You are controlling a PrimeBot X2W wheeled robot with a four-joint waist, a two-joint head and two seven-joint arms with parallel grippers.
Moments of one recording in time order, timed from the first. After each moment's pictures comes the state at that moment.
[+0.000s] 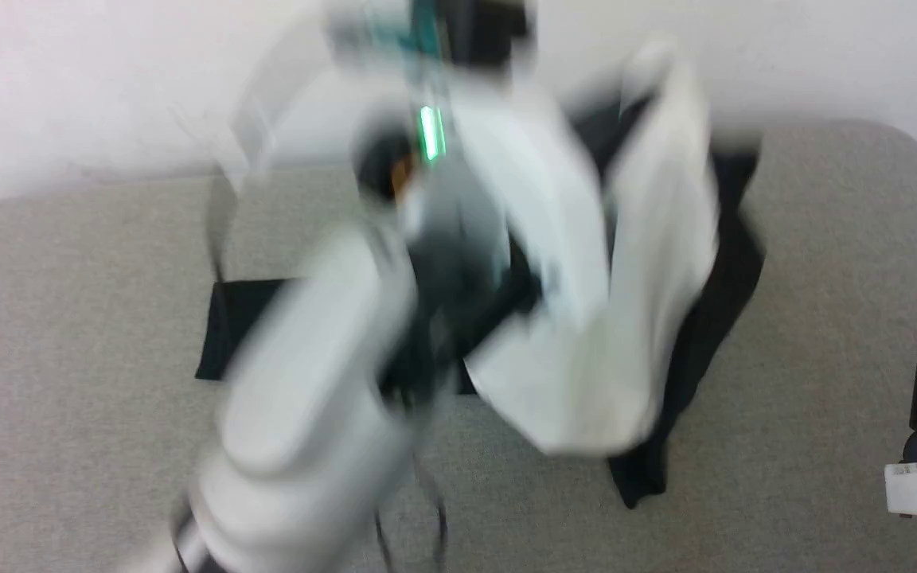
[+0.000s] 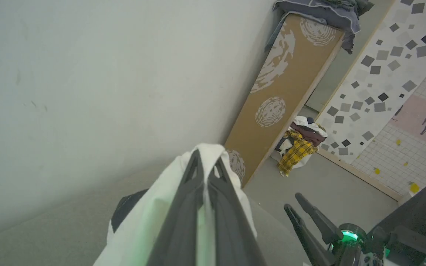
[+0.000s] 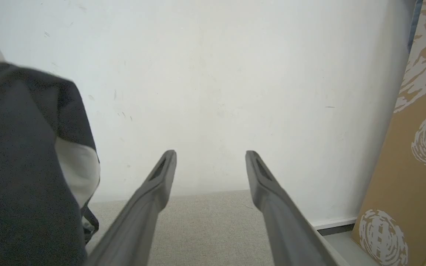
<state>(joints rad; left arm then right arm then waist) -0.87 0.05 -0.54 -0.09 -0.79 0.18 0.56 0.06 -0.05 -0.26 -0.29 0.12 0.13 -0.13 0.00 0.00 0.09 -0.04</state>
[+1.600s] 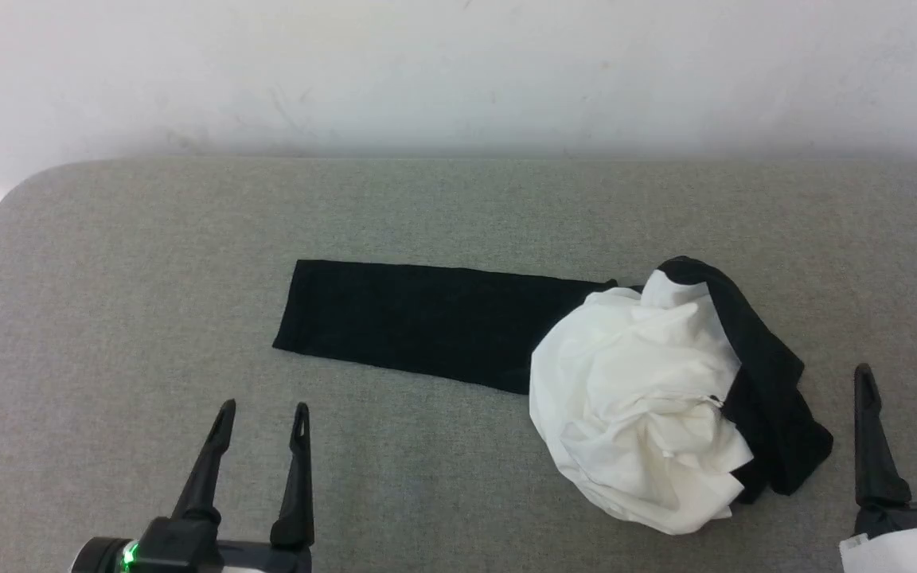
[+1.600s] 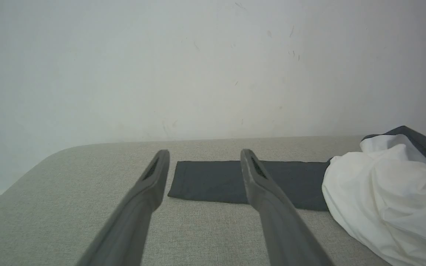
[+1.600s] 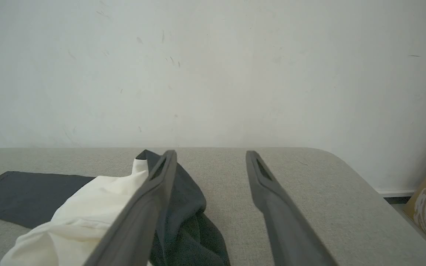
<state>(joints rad) 0.15 0.45 -0.42 -0.29 -0.36 0.41 -0.24 0.21 -0.05 -0.20 -0.28 0.13 0.13 -0.09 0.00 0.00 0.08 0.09</state>
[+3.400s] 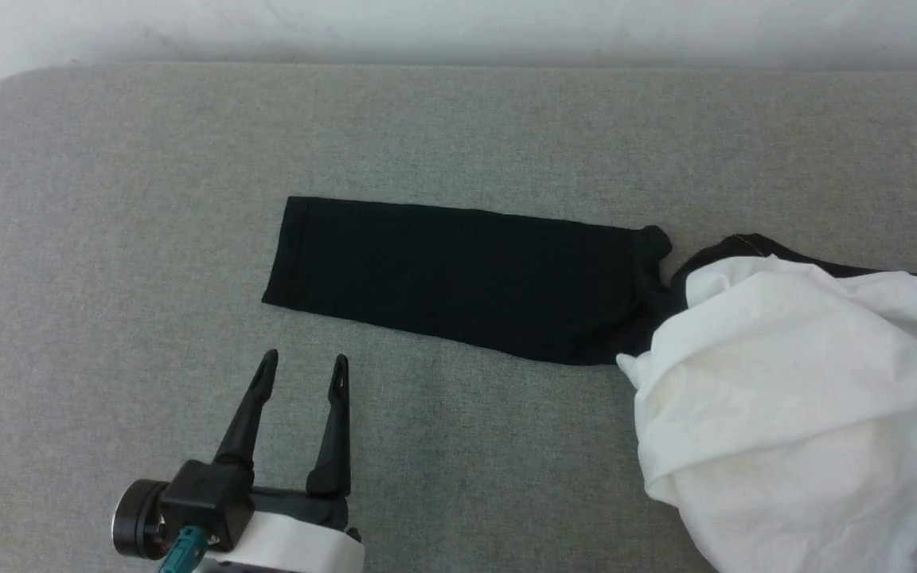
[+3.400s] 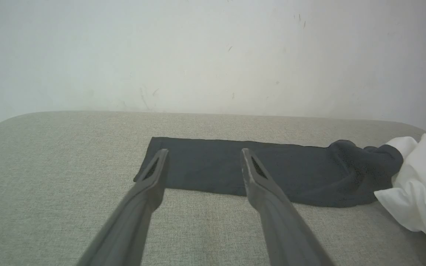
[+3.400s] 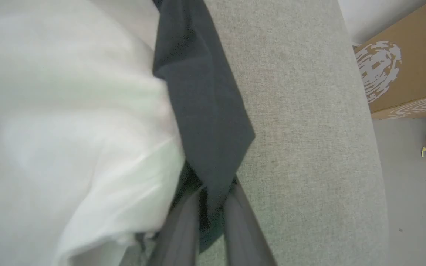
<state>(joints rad) 0.01 0.37 -0.46 -0.21 -0.40 0.34 -0.24 0.08 -0.23 -0.39 -0.02 0.00 0.13 0.49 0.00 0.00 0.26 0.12</state>
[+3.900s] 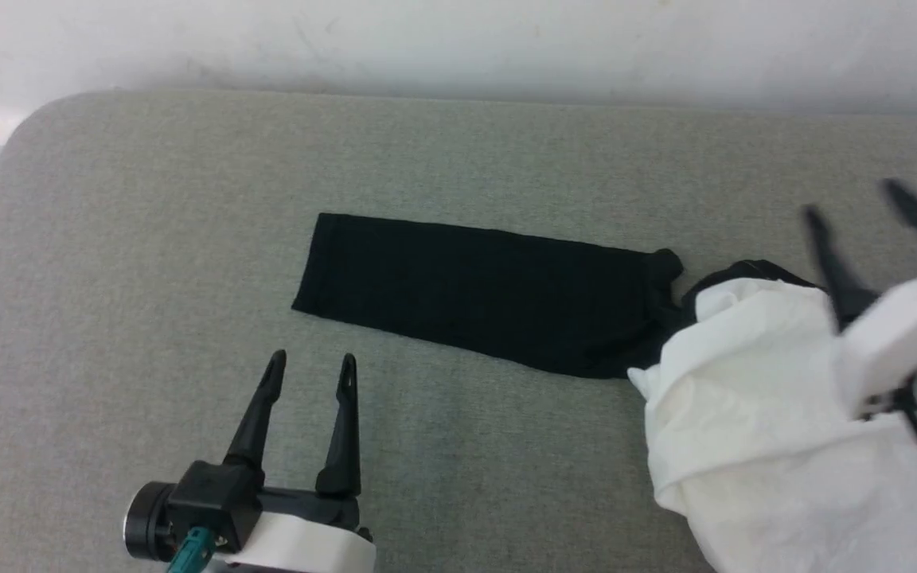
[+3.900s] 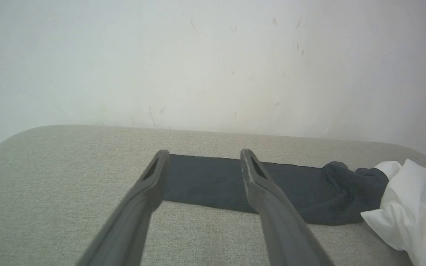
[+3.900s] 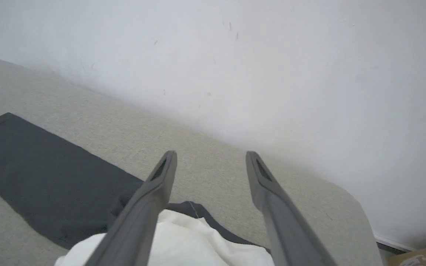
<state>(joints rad) 0.01 0.35 -0.46 -0.22 -0.41 0.35 -0.24 -0.22 -0.28 -0.05 -0.38 0.12 0.13 0.60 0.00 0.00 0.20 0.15</state>
